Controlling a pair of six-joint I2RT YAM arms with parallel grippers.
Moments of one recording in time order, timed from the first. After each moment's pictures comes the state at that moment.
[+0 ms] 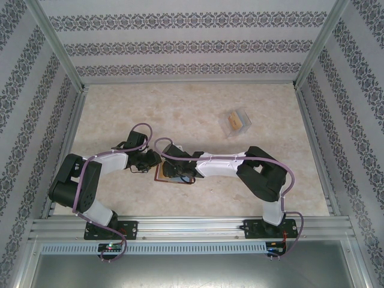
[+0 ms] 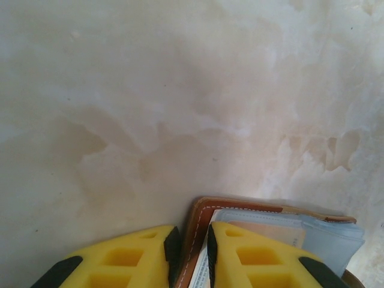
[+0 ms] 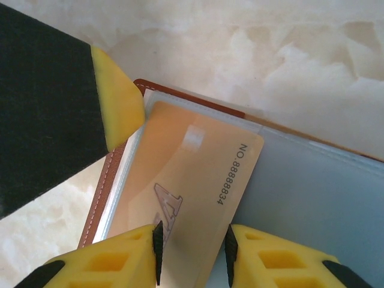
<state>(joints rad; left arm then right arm) -0.28 1.59 0.66 -0.18 0.37 -0.77 1.02 1.92 1.16 -0.23 0.03 0.86</state>
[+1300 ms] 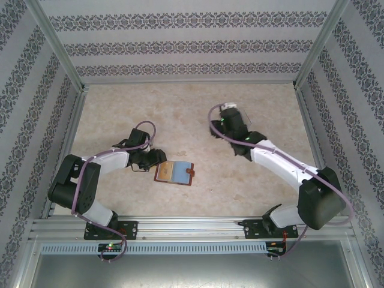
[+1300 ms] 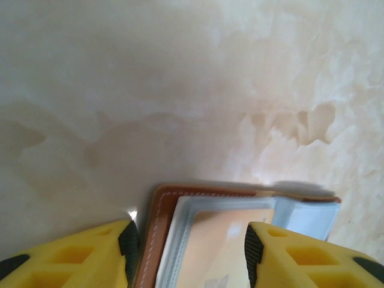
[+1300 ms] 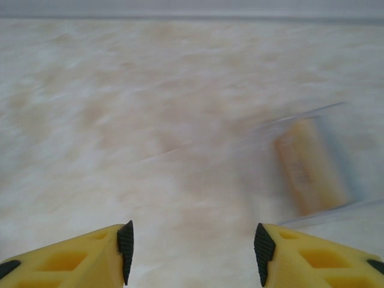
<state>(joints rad) -0.30 1.54 0.71 -0.28 0.37 -0.67 0.49 1.40 0.98 -0.23 0.26 0.30</state>
